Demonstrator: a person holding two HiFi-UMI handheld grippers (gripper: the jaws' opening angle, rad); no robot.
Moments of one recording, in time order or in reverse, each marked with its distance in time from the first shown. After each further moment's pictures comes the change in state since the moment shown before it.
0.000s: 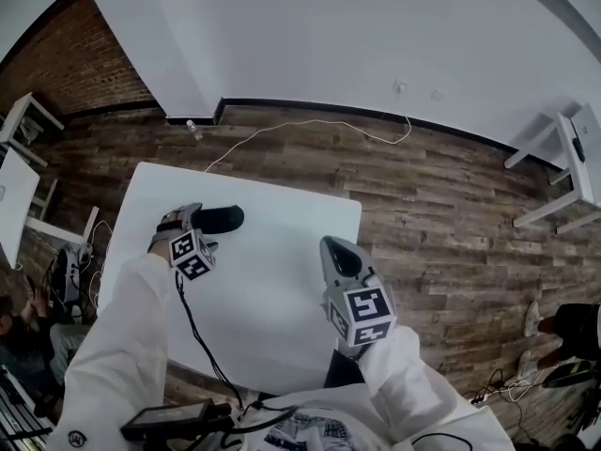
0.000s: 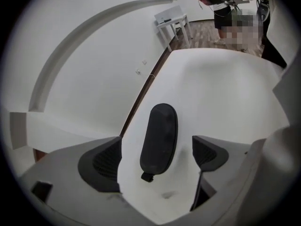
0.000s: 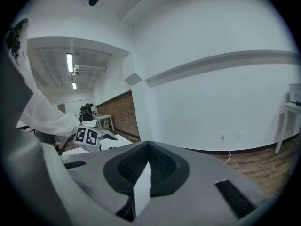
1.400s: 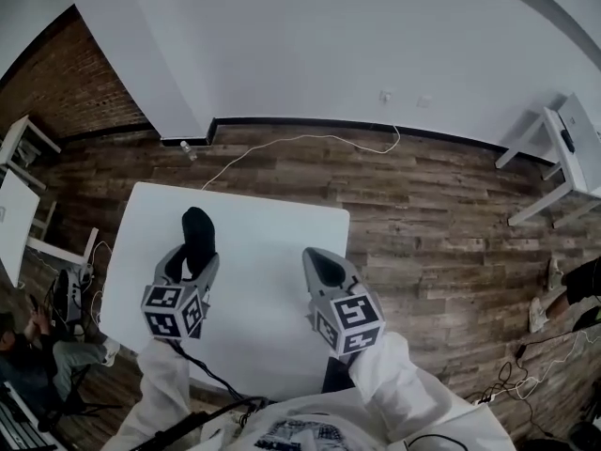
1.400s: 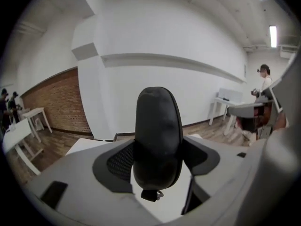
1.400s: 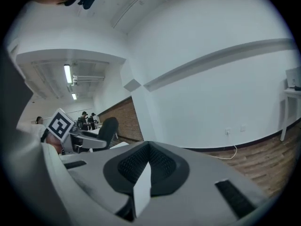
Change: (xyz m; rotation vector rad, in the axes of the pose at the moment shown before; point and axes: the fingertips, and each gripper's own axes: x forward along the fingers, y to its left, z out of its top) left arm -0.175 0.010 0.061 -1.003 -0.493 0.133; right arm -0.013 0.021 0.014 0.100 -0.045 0.039
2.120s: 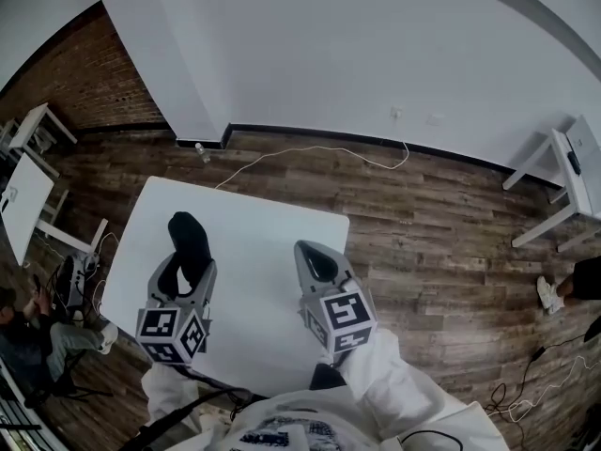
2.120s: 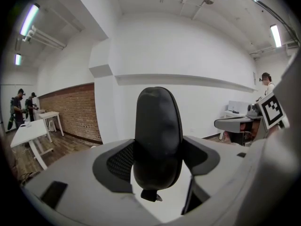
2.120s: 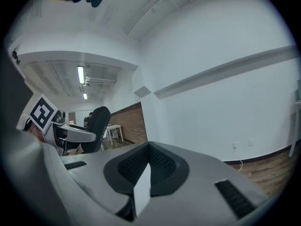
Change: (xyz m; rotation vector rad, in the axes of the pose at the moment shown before) left arm -0.085 -0.037 0.041 -0.054 -0.181 0.149; right arm -0.016 0.023 0.041 -0.104 -0.076 0.090
